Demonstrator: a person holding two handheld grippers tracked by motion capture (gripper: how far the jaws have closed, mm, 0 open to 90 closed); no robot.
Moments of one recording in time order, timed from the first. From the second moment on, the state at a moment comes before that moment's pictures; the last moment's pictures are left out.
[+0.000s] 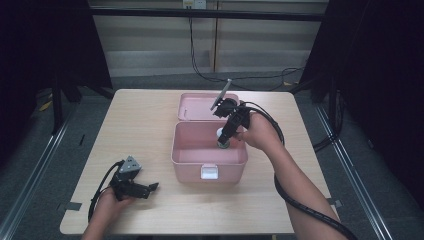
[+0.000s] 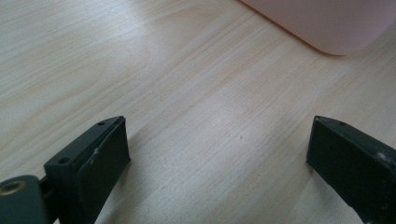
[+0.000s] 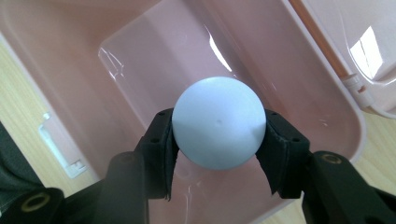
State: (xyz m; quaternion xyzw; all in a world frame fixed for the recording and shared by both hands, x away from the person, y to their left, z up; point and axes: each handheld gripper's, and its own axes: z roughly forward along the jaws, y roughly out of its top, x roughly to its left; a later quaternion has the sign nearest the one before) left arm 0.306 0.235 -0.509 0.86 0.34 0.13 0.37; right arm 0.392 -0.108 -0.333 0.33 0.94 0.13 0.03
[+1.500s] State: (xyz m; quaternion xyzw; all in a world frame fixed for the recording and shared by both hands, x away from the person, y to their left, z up) left arm 0.306 0.235 -0.509 0.86 0.34 0.13 0.36; right arm 0.417 -0.100 -0.380 0.38 0.92 0.11 0.04
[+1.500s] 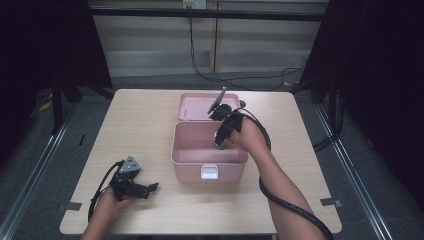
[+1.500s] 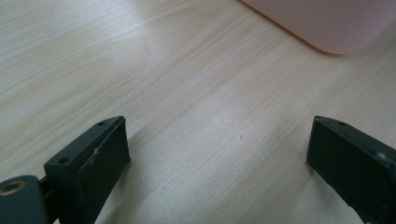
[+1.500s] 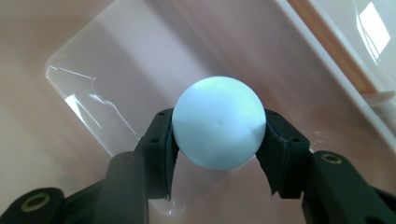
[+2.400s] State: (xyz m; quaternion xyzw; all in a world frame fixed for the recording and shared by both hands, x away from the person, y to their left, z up) left arm 0.306 0.235 -0.509 0.86 0.34 0.13 0.36; right arm 0.428 -0.107 -0.411 0.40 0.91 0.11 0.03
